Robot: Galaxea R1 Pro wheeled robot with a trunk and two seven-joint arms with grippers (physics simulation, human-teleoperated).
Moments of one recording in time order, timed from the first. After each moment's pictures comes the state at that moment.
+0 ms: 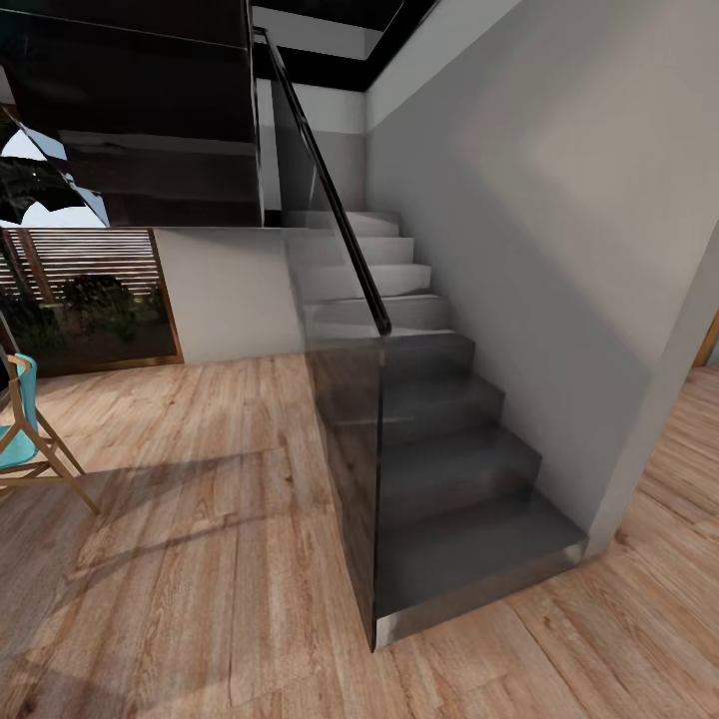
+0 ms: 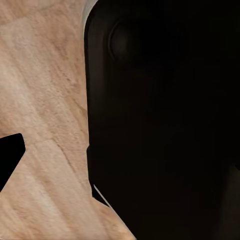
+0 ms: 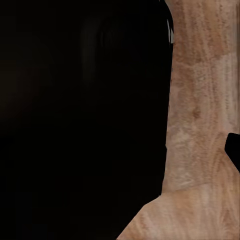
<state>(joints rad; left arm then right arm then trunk) -0.01 0.02 0.00 0.00 0.00 0.00 0.00 0.00 -0.02 -0.01 0.00 0.00 -0.01 0.02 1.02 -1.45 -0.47</state>
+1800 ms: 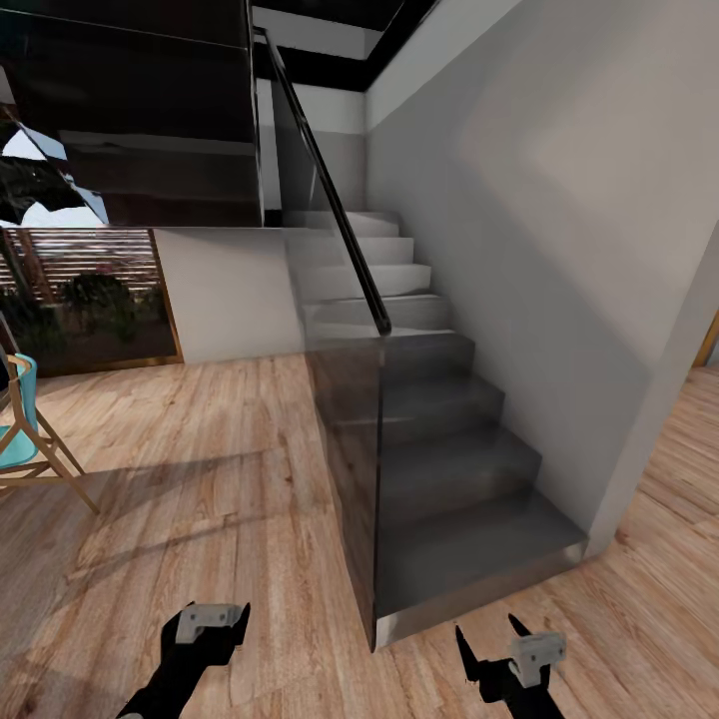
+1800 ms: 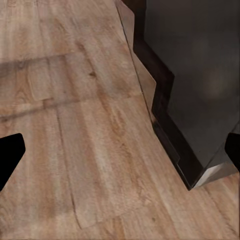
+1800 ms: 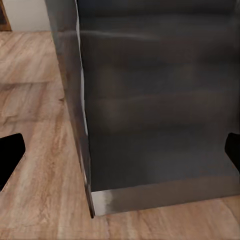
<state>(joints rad) 0.04 0.03 0.00 -1.37 0.02 0.13 -0.03 0.11 -0.02 -0.01 -1.25 0.01 -0.24 0.17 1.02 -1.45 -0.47</state>
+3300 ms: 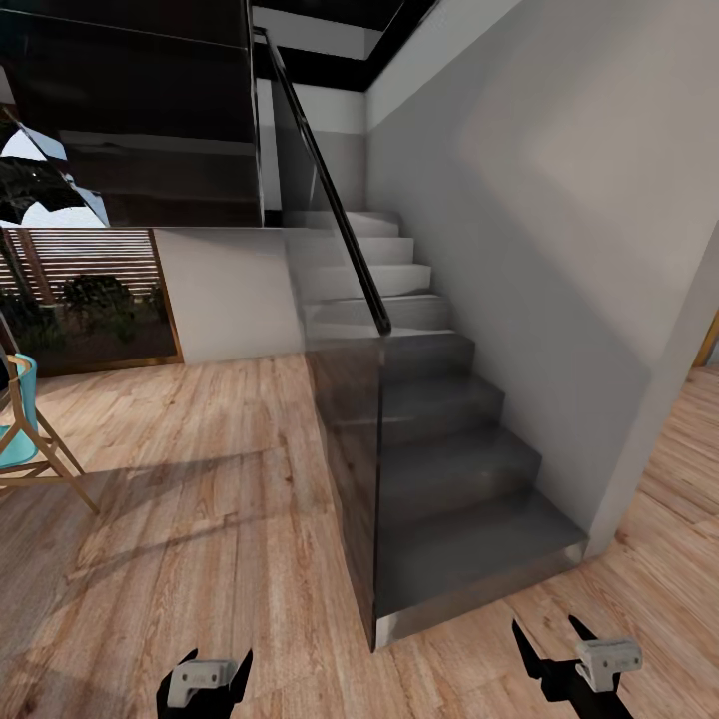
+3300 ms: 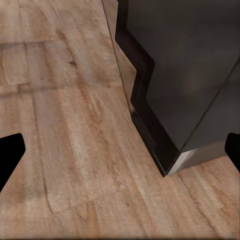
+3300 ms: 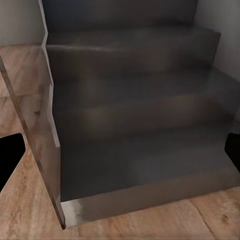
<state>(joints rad) 0.12 0.03 0.00 -1.21 0.11 -0.11 -0.12 0.12 -0.01 -0.33 -1.30 0.00 -0.24 0.41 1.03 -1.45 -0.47</state>
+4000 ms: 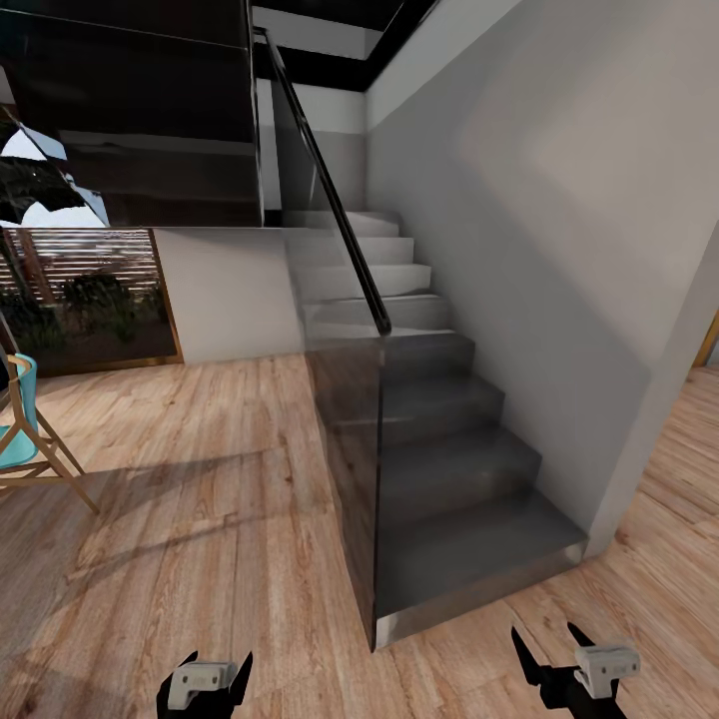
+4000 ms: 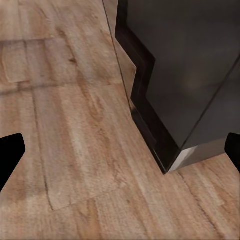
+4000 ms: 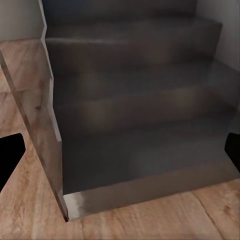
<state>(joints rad) 0.12 0.03 0.00 -1.20 0.10 -0.11 -0.12 0.12 -0.01 -0.33 -1.27 0.00 -0.24 0.41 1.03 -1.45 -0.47</state>
